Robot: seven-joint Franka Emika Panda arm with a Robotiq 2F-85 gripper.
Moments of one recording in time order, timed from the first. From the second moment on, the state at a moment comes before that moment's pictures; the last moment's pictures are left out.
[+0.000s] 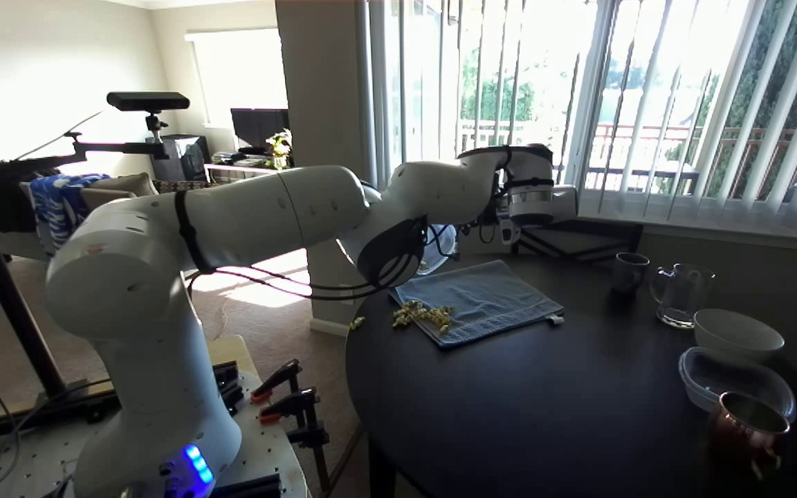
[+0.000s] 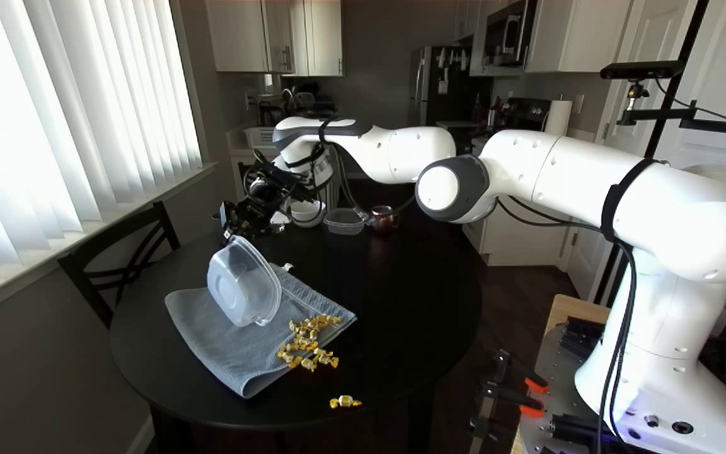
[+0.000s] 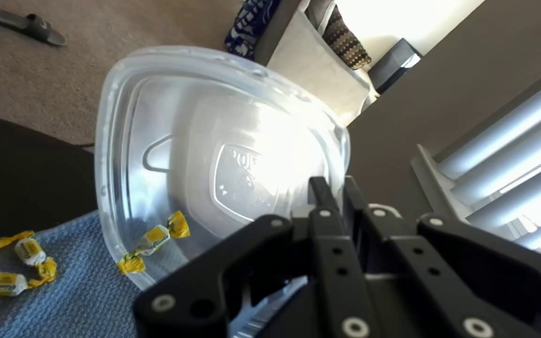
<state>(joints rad) -0.11 1.42 0.35 -0.39 0.85 1.30 0.59</state>
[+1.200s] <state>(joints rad) -0.18 1.48 0.39 -0.40 1.15 1.40 0.93</state>
